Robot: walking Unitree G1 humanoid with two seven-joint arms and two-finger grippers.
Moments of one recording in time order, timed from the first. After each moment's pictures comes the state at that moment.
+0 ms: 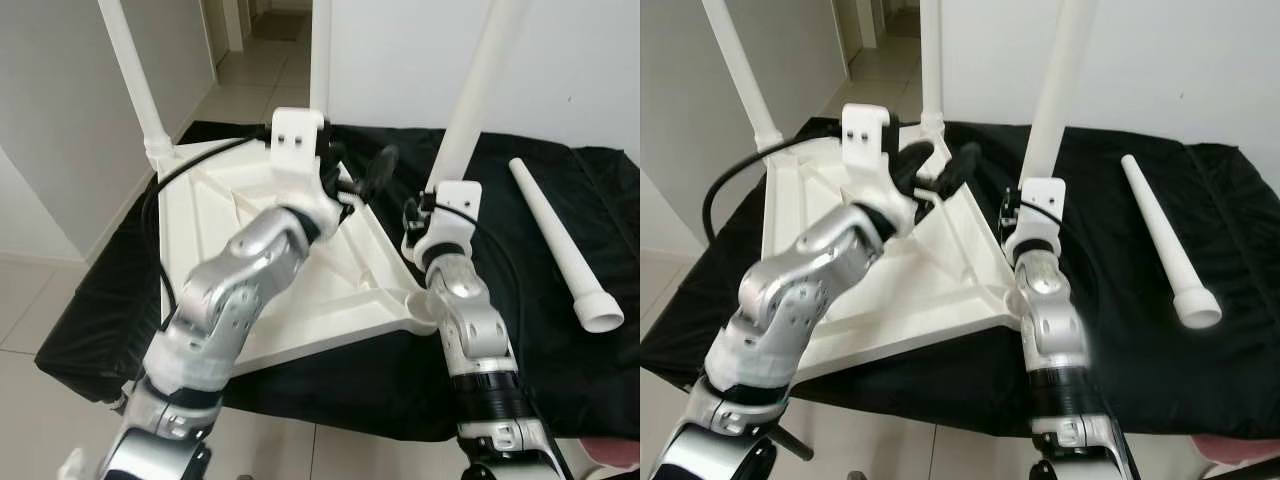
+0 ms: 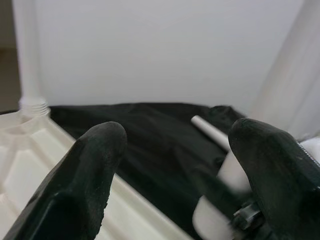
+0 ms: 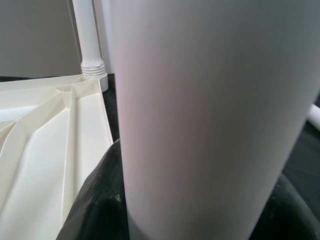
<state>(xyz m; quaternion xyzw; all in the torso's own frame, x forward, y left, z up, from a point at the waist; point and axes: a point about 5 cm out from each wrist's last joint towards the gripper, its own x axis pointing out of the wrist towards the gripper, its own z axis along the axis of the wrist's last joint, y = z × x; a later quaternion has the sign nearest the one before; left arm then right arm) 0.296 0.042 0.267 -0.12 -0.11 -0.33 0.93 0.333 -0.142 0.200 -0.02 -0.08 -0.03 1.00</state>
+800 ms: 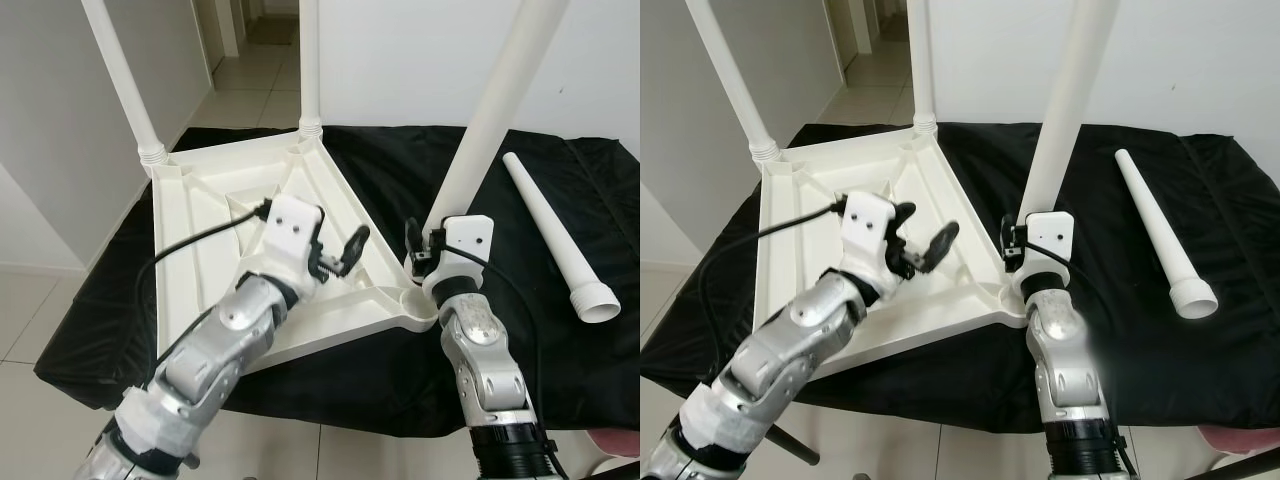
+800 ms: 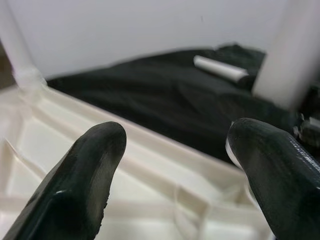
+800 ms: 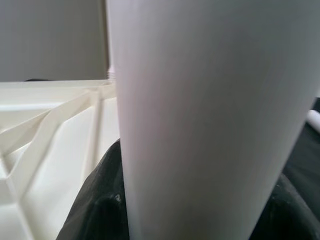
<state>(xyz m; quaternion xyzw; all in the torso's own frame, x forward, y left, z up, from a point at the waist) 0.272 0.045 0.197 -0.01 -0.07 -0.34 0.94 0.298 -0.146 0.179 -0.04 -0.12 0.04 0.99</state>
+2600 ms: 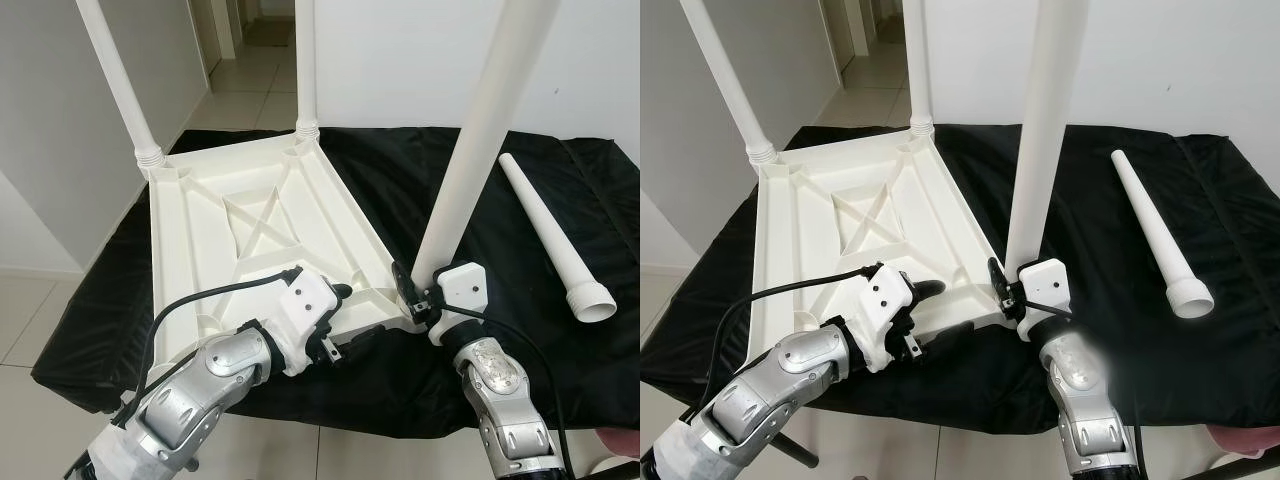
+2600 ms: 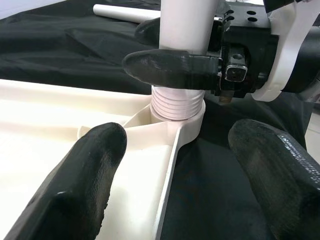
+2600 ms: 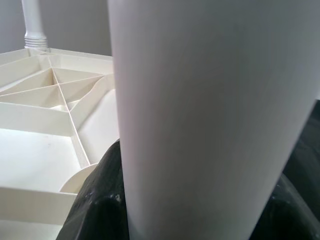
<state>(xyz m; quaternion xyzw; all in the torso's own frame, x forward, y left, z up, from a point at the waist) 0.243 0.050 0.160 0.06 -0.01 -0.51 0.86 0.268 -0.155 0.149 -0.11 -0.12 0.16 0.97</state>
